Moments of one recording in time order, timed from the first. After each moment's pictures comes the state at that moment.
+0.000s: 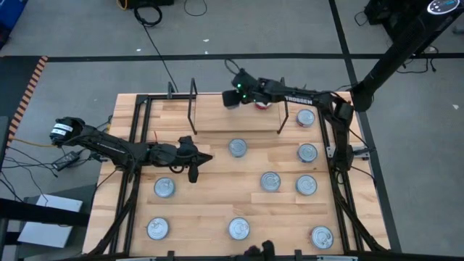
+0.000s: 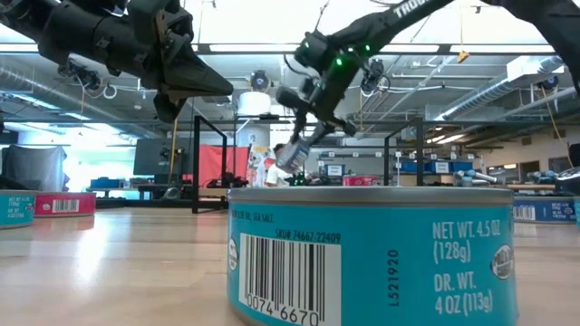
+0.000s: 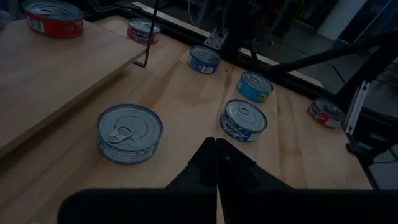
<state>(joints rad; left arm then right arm) -0.17 1.13 0.44 0.40 -0.31 -0.45 -0.49 1.98 1.64 -0.51 0.16 0.76</state>
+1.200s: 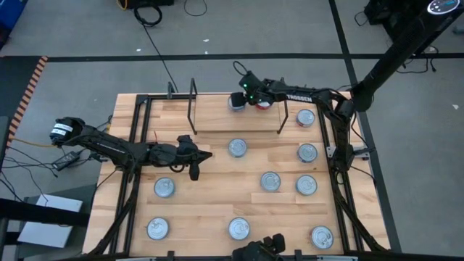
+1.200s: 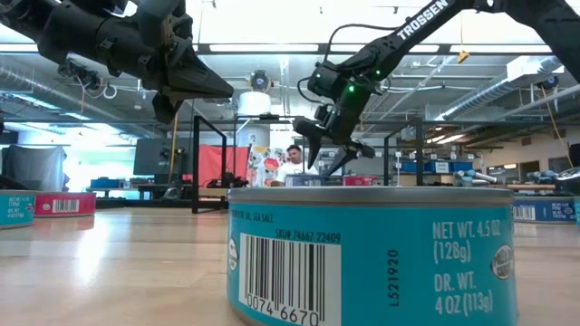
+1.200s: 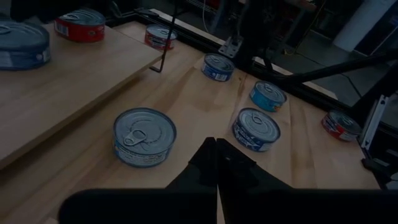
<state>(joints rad) -0.17 1.13 0.44 0.40 -0.37 -0.48 -0.58 1.98 1.49 -0.46 0.14 0.73</state>
